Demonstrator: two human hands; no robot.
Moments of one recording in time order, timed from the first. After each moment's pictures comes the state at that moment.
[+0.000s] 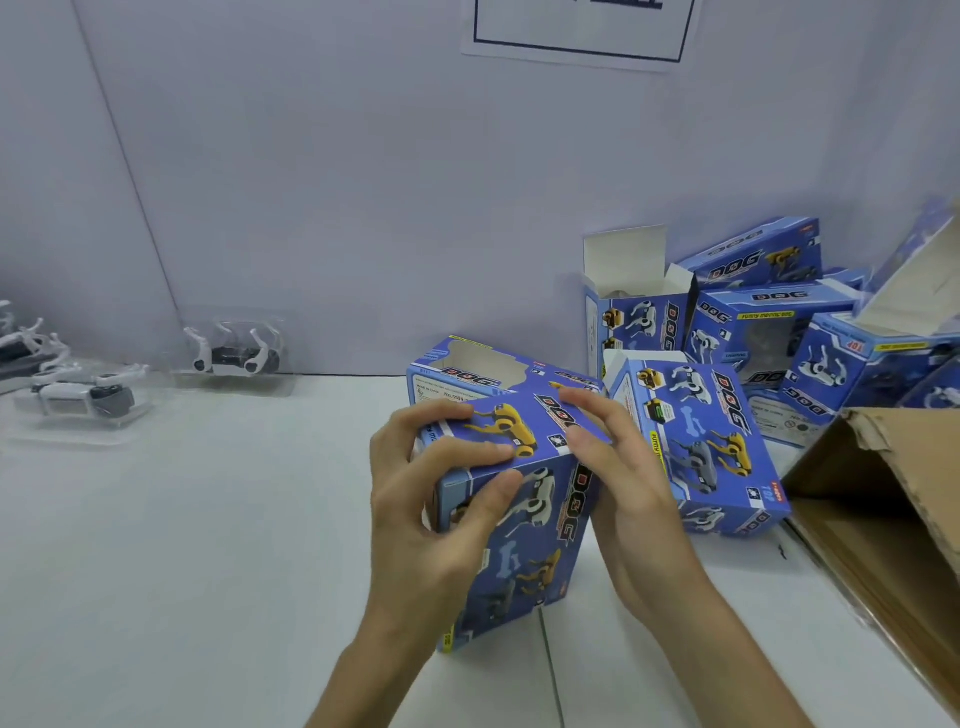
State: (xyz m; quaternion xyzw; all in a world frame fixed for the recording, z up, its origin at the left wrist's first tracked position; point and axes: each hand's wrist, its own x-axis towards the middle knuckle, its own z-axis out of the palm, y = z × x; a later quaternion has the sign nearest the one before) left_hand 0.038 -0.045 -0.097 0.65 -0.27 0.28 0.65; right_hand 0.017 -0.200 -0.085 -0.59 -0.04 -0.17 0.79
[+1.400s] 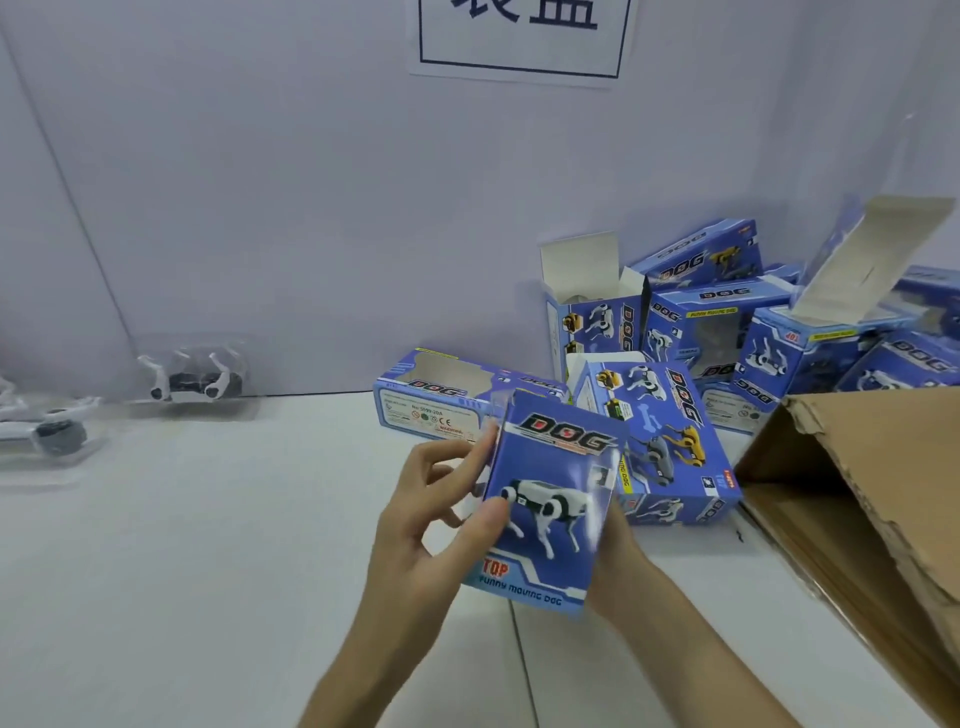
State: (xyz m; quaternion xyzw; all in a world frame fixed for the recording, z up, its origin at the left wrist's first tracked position) left_hand 0.035 -0.051 -0.107 0.65 -0.31 0.08 0.69; right_hand 0.037 -0.220 -0.121 -0.56 0.17 -0.07 0.81
